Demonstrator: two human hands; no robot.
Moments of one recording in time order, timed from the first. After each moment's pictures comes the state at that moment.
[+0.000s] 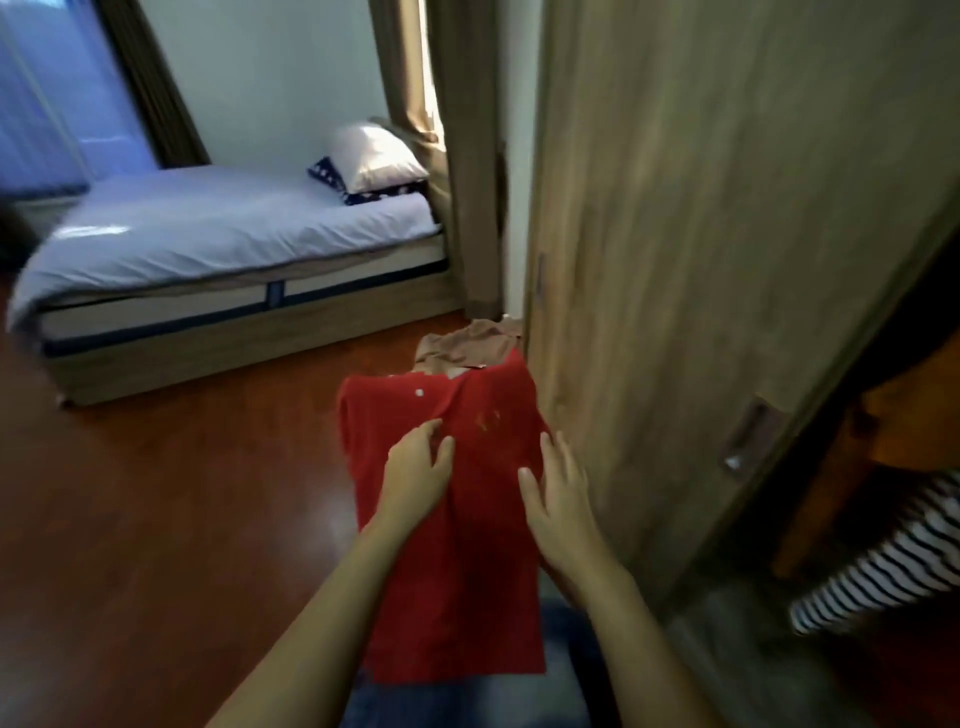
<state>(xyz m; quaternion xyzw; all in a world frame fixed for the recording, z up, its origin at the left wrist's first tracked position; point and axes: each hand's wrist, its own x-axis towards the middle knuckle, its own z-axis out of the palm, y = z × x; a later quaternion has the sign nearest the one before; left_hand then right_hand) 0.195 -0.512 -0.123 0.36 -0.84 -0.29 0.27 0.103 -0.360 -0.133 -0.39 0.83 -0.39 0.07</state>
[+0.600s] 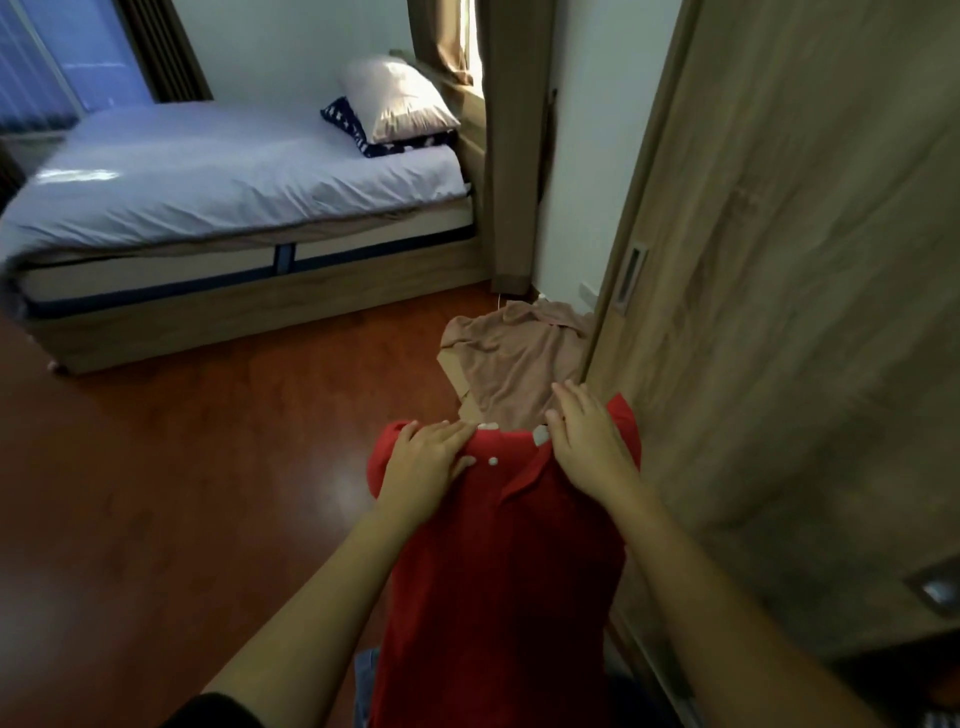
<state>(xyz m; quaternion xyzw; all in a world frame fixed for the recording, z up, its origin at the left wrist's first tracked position) 0.149 -0.728 -0.178 0.23 -0.96 -0.06 0.16 -0.018 -0.600 -0.154 -0.46 0.85 -0.26 0.05</state>
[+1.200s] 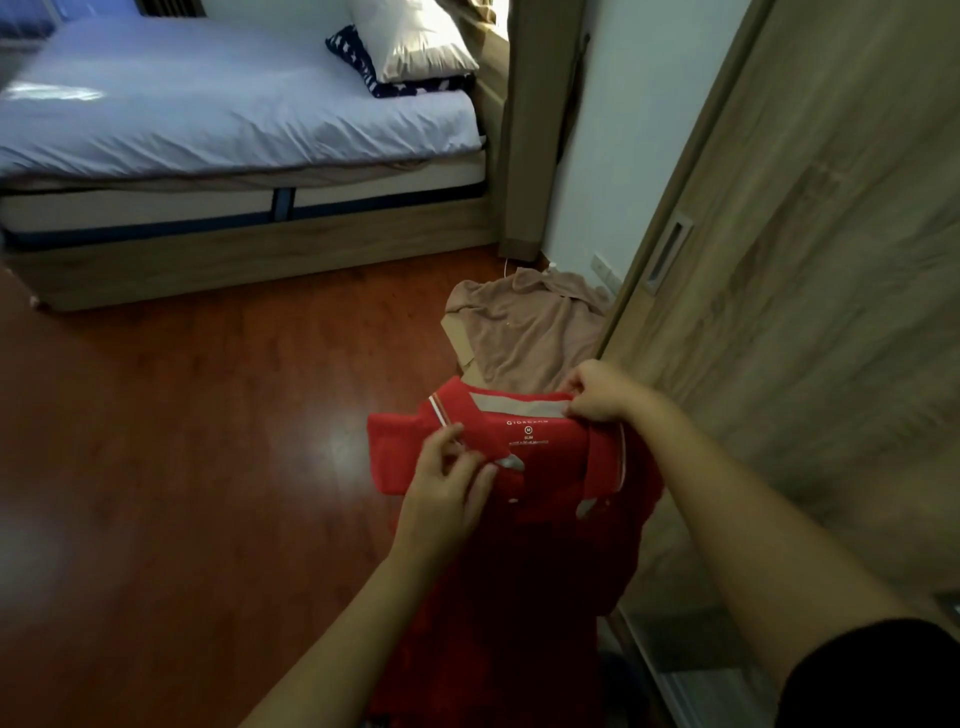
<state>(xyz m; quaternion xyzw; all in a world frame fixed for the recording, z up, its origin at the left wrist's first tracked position) 0.176 -0.696 -0.213 0.27 -0.86 -0.22 0.38 -0.061 -0.668 -0.138 -0.46 0.86 -0.04 0.22</state>
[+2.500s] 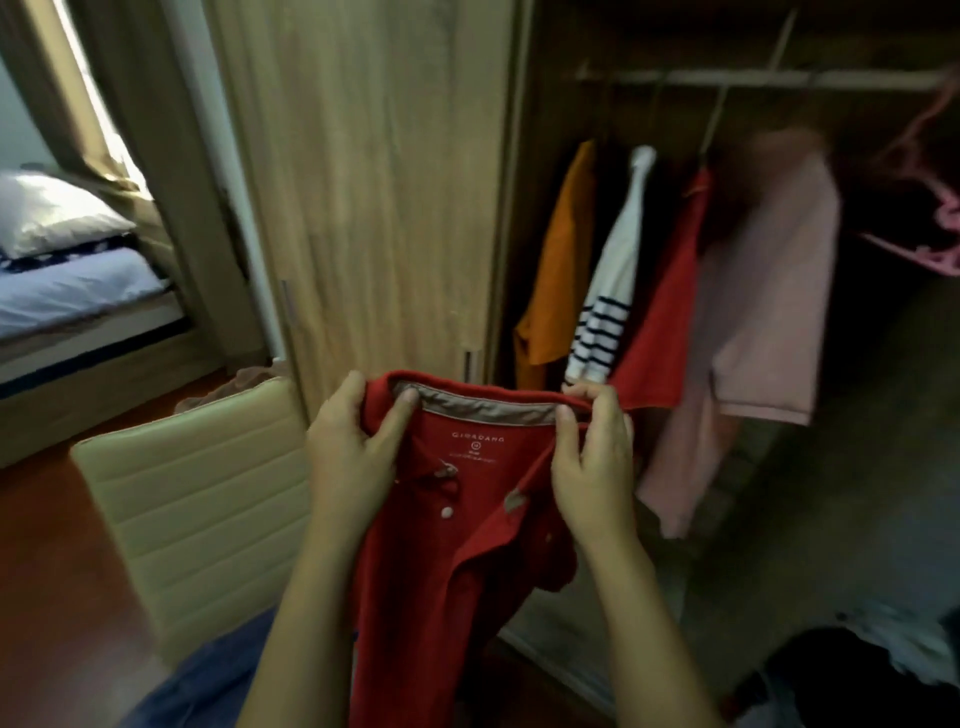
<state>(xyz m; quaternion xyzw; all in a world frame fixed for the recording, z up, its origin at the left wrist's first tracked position) 0.226 -0.303 -0.004 0.07 -0.79 -0.46 0.40 0.176 -0.117 -0.021 -0.15 0.79 -0.50 -0.31</state>
